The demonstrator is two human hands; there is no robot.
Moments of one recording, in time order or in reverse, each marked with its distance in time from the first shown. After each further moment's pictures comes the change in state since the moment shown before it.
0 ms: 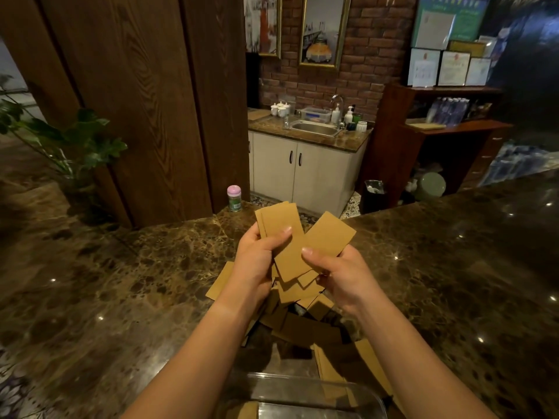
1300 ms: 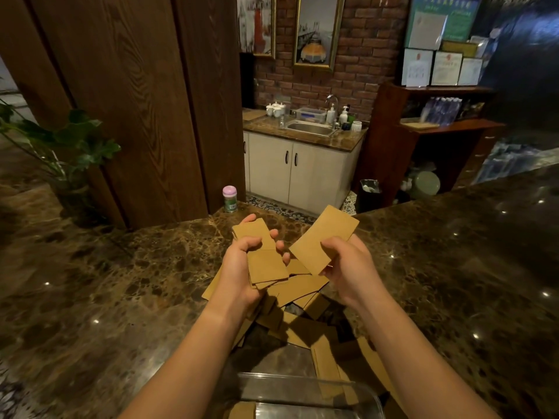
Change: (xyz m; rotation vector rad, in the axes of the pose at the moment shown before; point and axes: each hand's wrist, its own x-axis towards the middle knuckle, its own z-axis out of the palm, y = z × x) left_hand 0.013 -0.014 -0.022 -0.458 -0.077 -0.146; right_hand -0.002 -0.014 -0.001 0.092 0.163 -0.045
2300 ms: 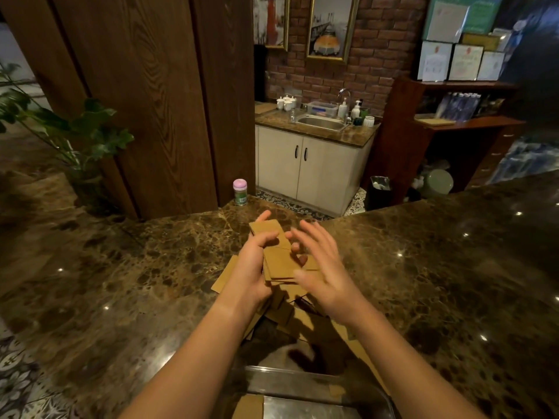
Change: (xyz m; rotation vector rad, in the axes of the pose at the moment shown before) left_hand -0.004 0.003 0.005 0.126 -0.001 -0.058; right_hand -0.009 0.038 0.008 -0.890 -0.435 -0.551
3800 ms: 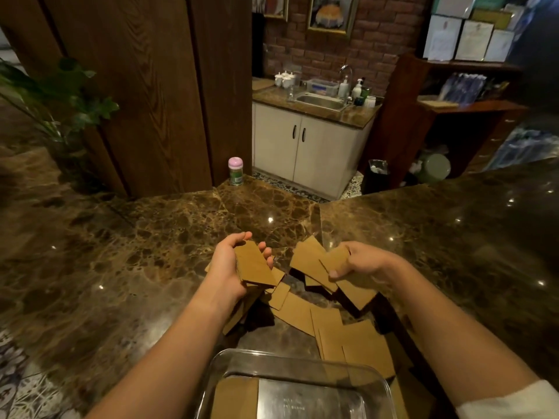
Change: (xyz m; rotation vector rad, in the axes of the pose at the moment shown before) left_hand 0.018 -0.011 -0.070 -0.056 0.390 -0.210; right_hand 0.027 0.121 -0.054 0.083 -0.407 0.795
